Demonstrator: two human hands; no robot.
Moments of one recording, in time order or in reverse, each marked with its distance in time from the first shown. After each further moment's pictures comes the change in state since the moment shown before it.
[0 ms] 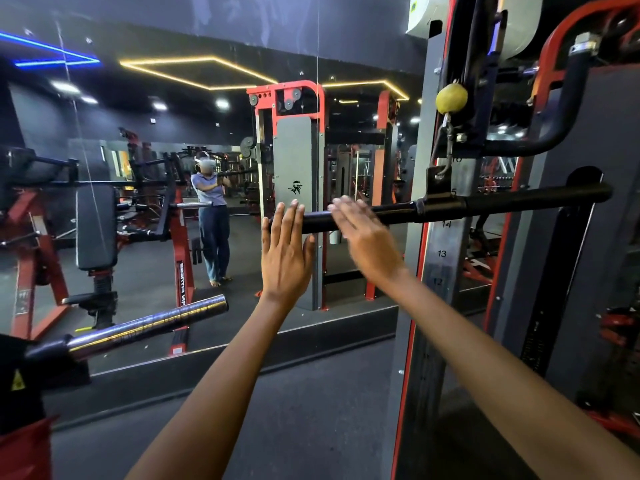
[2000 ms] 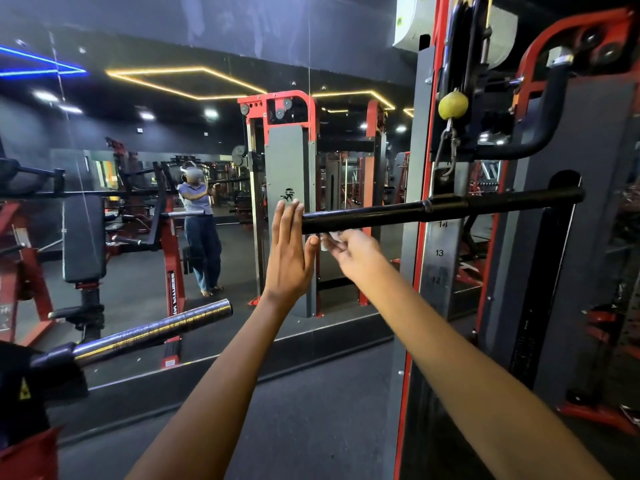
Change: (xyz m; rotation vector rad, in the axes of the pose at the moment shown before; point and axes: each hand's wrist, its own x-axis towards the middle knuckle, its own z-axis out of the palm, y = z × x) left_hand -0.002 -0.008 -0.022 -0.393 -0.004 0.039; right_hand 0.040 -0.063 -0.043 2.007 0.526 2.075
